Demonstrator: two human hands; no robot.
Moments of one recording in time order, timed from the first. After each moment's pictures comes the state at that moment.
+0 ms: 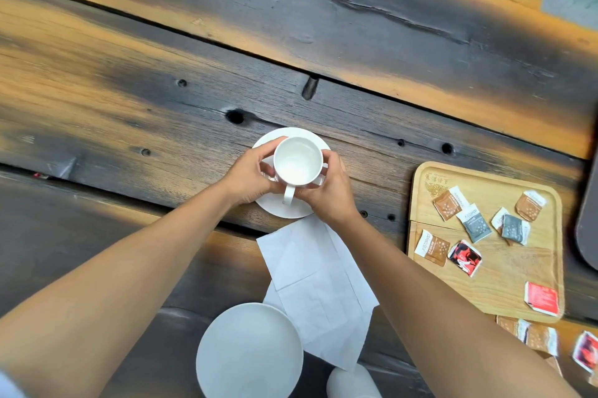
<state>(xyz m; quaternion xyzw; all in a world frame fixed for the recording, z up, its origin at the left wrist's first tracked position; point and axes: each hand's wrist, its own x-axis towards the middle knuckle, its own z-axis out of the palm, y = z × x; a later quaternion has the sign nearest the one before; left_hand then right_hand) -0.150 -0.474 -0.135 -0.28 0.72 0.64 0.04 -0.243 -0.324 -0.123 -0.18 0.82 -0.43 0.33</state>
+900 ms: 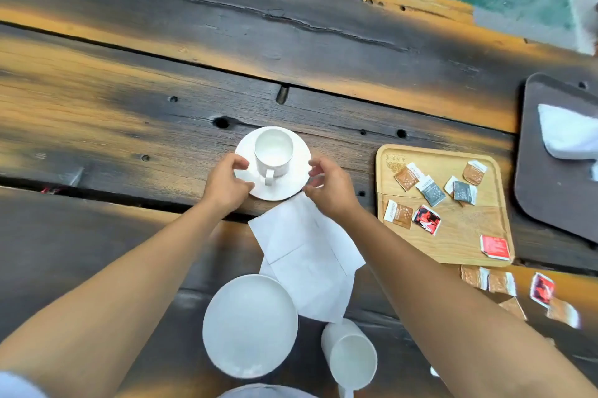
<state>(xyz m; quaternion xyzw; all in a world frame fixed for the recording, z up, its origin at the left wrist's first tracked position) -0.100 -0.439 -0.111 -0.44 0.73 0.52 -0.01 -0.223 -0.261 -0.059 -0.21 0.88 -0.32 0.29</state>
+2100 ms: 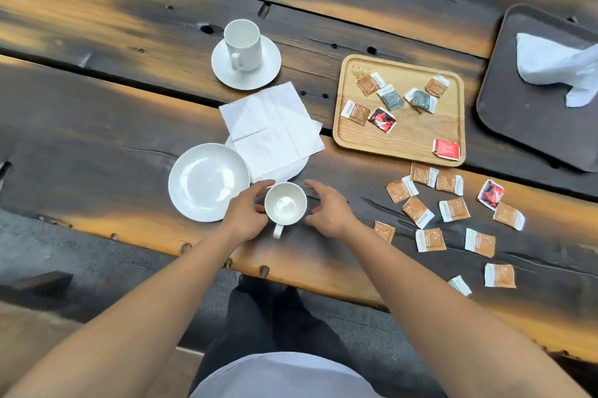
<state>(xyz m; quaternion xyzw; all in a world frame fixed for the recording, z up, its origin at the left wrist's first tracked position) 0.054 -0.122 -0.088 -0.41 0.75 0.51 0.08 -0.089 0.014 -0.081 -0.28 0.83 -0.22 0.43</state>
